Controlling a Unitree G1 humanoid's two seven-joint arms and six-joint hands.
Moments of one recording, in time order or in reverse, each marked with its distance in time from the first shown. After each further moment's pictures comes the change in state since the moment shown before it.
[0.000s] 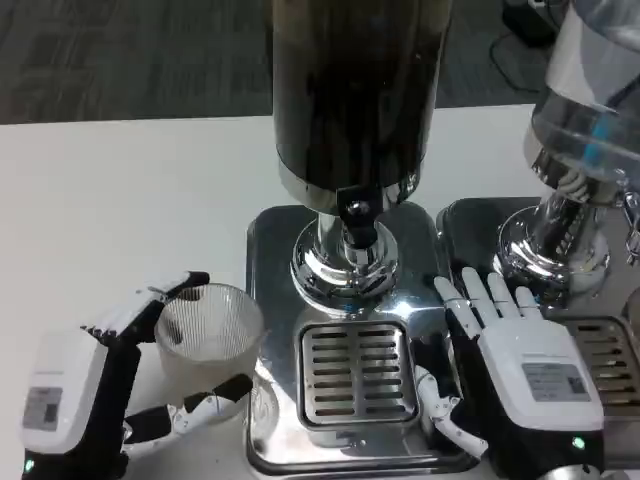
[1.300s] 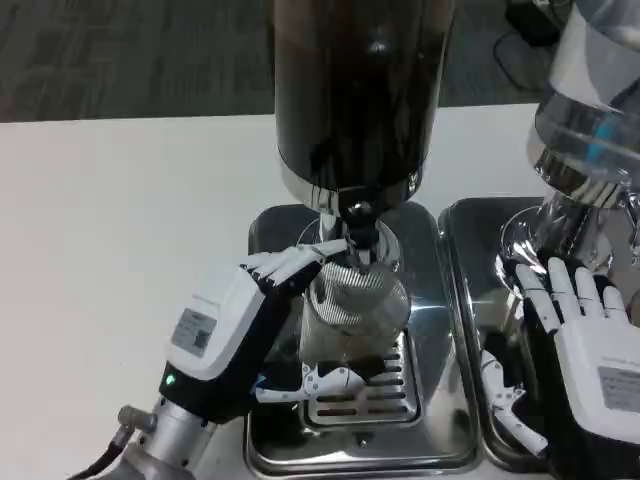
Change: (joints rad) left arm -0.368 -0.128 -0.298 0.239 0.113 -0.017 0.080; right arm 0.115 0.015 -0.083 -0.140 -0.009 0.103 -0.038
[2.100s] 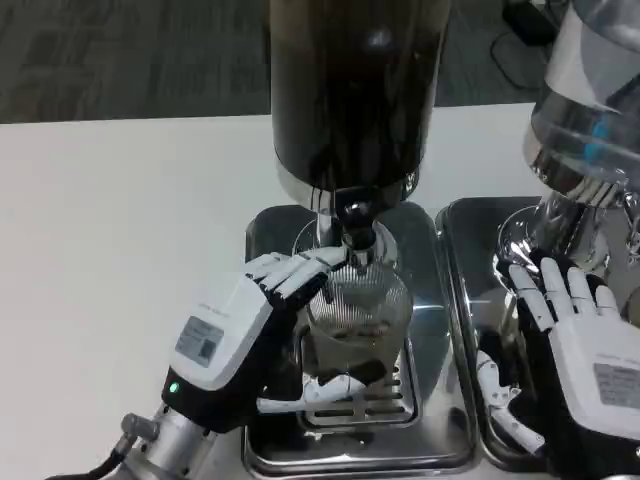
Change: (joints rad) left arm -0.023 0.013 -0.115 0.039 -0.004 0.052 0.080; right arm -0.011 -0.009 -0.004 0.000 0.012 -0.016 0.030
